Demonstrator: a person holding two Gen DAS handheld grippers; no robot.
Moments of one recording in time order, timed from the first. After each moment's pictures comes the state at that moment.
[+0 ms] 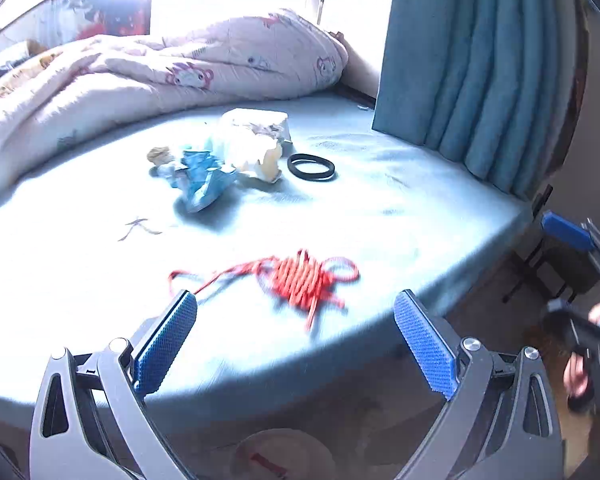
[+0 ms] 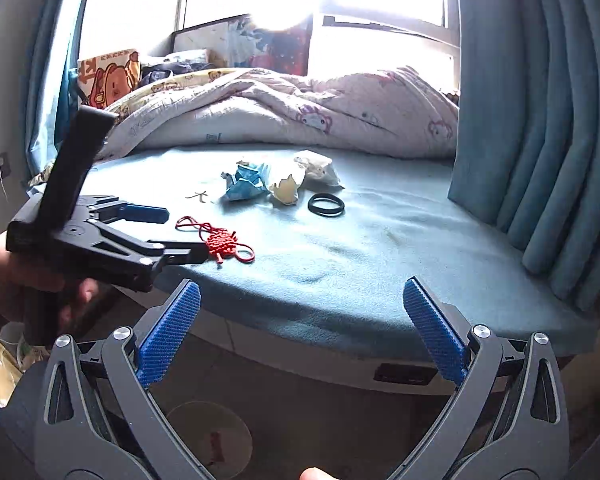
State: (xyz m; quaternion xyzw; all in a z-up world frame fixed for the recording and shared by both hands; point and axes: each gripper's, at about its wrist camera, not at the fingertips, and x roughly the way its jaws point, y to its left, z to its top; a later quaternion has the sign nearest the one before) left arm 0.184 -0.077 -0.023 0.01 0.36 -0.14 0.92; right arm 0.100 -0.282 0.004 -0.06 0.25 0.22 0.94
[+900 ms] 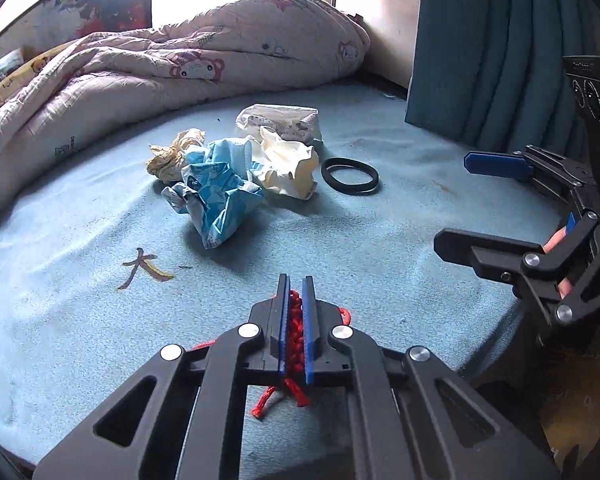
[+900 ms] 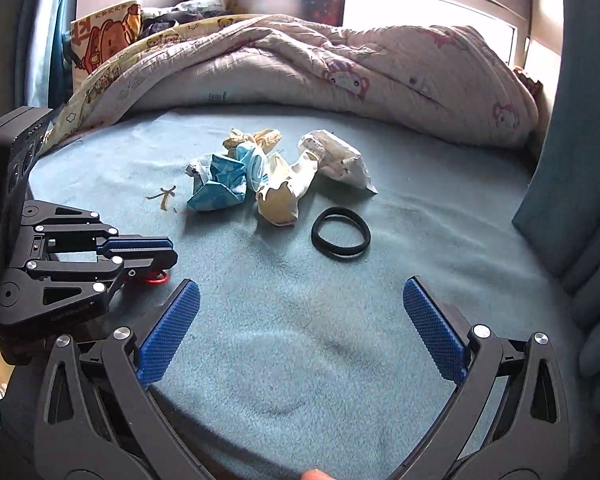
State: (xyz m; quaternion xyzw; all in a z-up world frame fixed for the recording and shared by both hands) left arm 0.234 -0.070 -0.025 0.04 0.38 -0.12 0.92; right arm 0.254 -0.235 -0.007 -0.11 0.33 0.28 0.89
